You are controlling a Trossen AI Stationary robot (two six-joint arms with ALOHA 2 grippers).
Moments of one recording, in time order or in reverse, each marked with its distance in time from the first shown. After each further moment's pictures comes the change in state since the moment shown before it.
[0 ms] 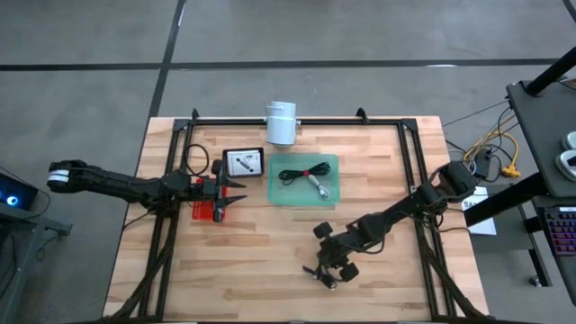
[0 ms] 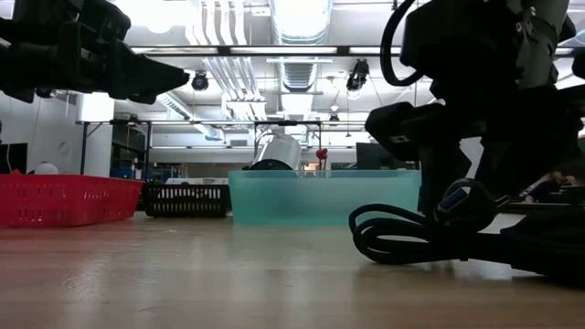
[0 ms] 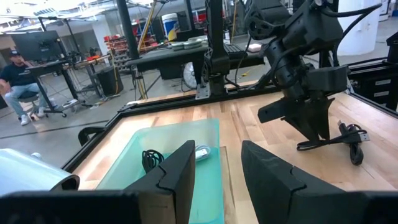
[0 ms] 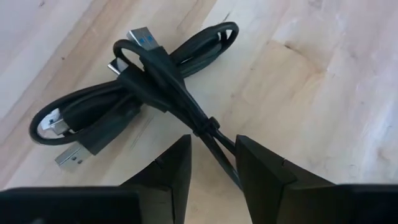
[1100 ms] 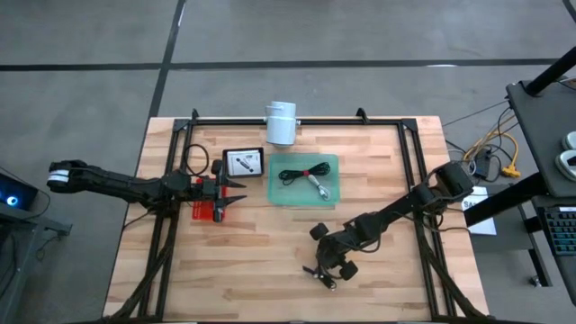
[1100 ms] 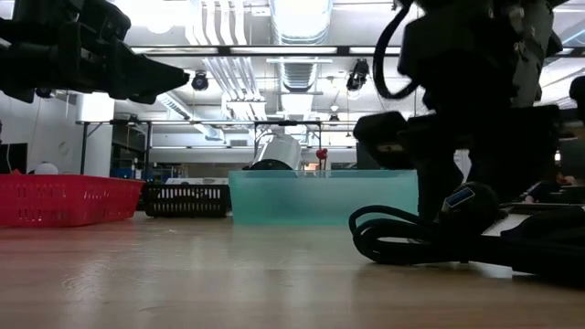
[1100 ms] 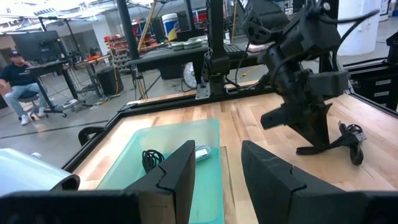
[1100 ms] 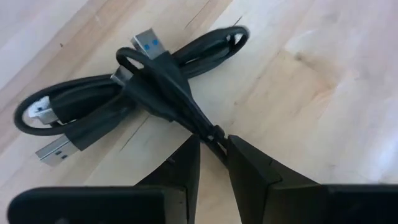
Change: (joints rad) left arm 0.000 0.000 0.000 0.000 0.000 0.000; right arm -0.027 0.037 -0.001 0.041 -0.048 -0.125
